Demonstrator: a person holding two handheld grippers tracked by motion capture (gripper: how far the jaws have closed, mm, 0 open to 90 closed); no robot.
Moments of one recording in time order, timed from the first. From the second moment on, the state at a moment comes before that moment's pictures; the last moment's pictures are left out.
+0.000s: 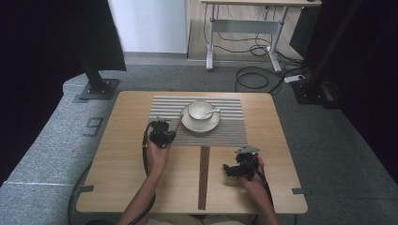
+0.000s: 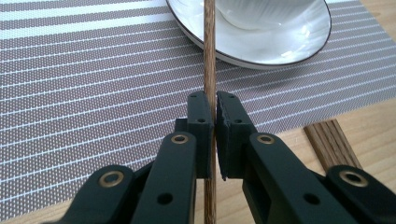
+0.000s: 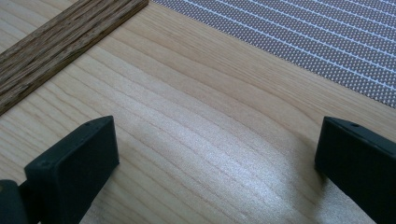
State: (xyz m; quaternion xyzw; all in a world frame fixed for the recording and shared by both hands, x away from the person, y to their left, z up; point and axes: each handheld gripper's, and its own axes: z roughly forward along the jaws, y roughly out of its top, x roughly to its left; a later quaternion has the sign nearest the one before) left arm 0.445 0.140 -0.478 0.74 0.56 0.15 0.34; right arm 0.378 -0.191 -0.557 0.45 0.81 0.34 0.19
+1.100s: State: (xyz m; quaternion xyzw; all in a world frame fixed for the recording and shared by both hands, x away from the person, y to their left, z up) left arm 0.481 0.126 -0.483 0.71 0.61 0.15 0.32; right arm 0.378 -0.191 -0.557 0.45 0.80 0.34 0.19
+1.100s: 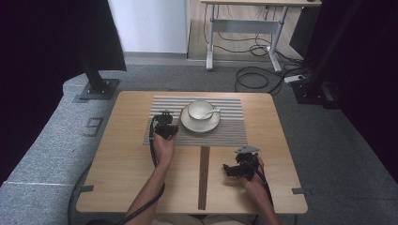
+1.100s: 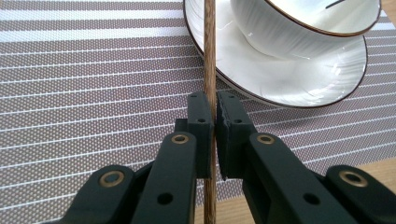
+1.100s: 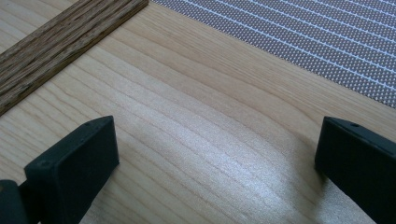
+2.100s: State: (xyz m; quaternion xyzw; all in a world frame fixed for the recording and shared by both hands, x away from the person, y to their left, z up) left arm 0.523 0.114 -0.468 0.70 0.63 0.14 0.31; right arm 0.378 -0.190 -0.557 0.45 0.80 0.34 0.19
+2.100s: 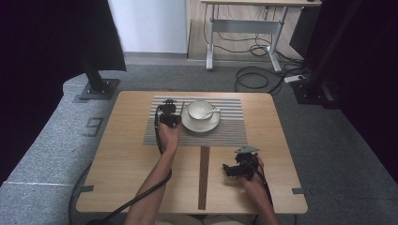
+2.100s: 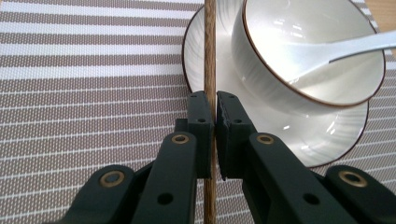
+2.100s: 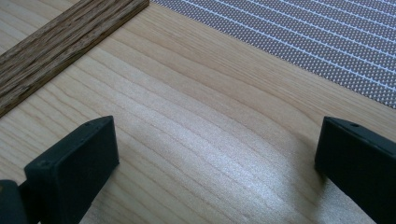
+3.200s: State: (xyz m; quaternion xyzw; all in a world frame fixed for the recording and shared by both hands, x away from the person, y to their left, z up) left arm 0.555 0.092 -0.478 0.70 0.64 0.12 0.31; right arm 0.378 -0.190 -0.557 0.45 0.80 0.34 0.19
